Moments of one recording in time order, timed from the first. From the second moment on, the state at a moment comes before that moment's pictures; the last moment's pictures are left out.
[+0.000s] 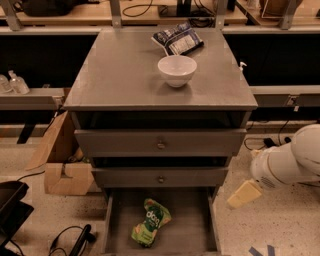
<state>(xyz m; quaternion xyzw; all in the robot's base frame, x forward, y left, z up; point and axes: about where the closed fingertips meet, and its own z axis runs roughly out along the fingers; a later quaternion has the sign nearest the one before) 0.465 -0.241 0.700 -0.44 0.87 0.04 0.23</state>
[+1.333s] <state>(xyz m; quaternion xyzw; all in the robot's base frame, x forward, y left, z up) 0.533 -0.181 0.486 -0.44 0.83 0.14 0.31</state>
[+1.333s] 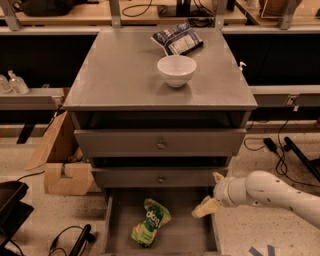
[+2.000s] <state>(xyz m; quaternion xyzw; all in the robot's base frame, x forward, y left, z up) 0.529 -0.159 0.444 -0.44 0.83 0.17 0.30</state>
